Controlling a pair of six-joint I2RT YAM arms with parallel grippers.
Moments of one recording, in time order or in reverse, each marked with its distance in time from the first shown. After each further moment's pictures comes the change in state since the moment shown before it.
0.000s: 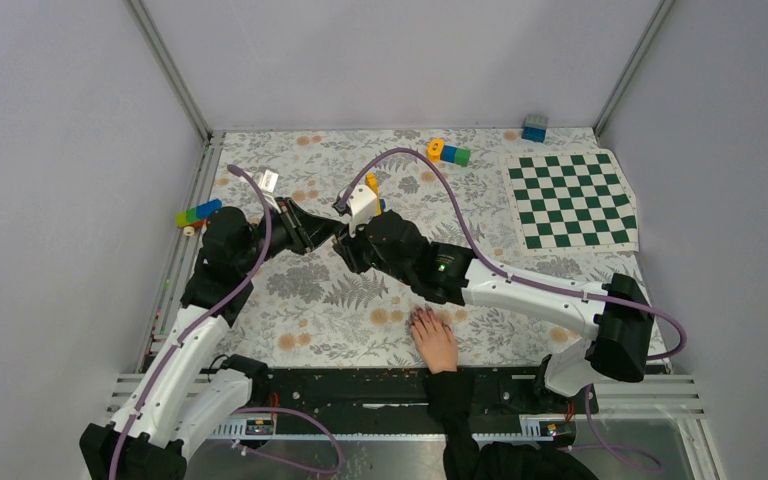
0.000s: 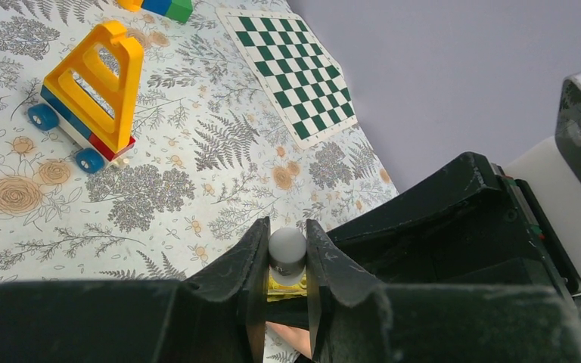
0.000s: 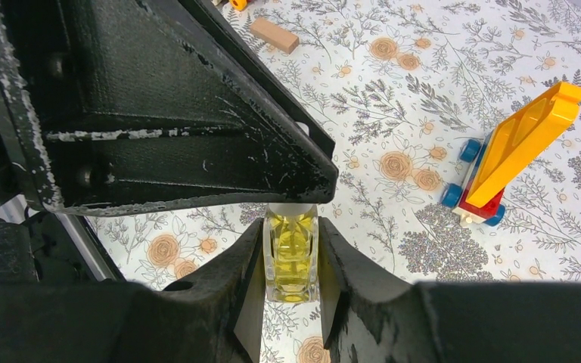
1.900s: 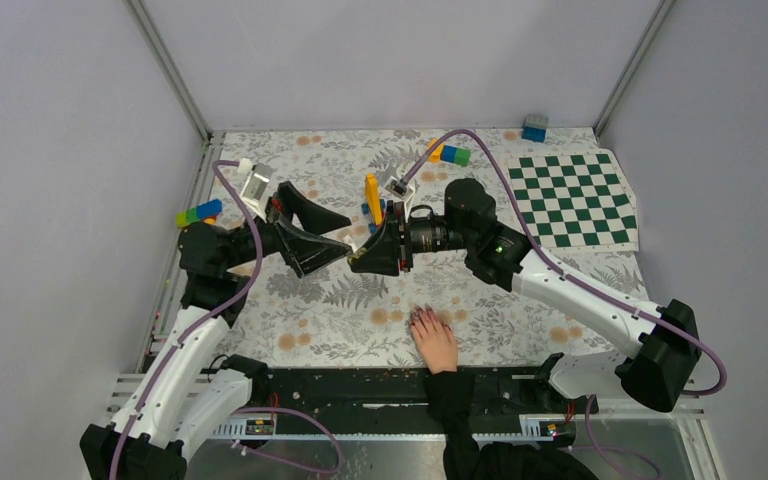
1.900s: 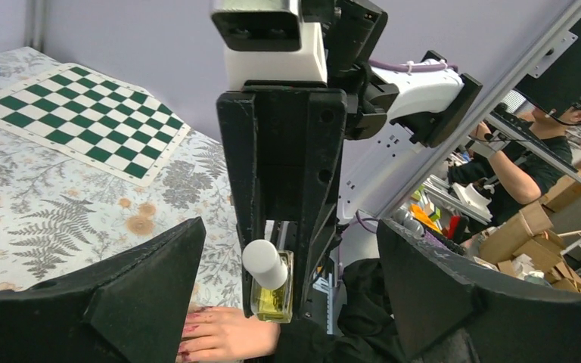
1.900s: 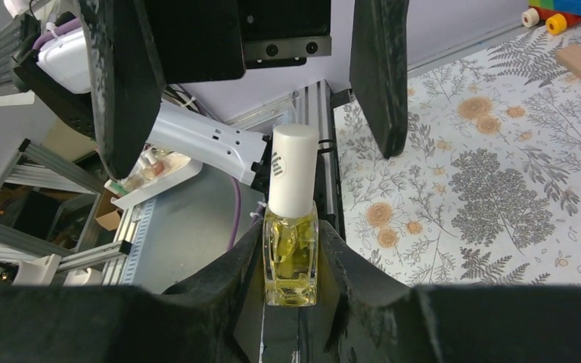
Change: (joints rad) left arm -0.005 -0.002 -0.010 0.571 0.483 -0.219; right arm -0.280 -0.219 -0.159 0.202 -1.019 0.248
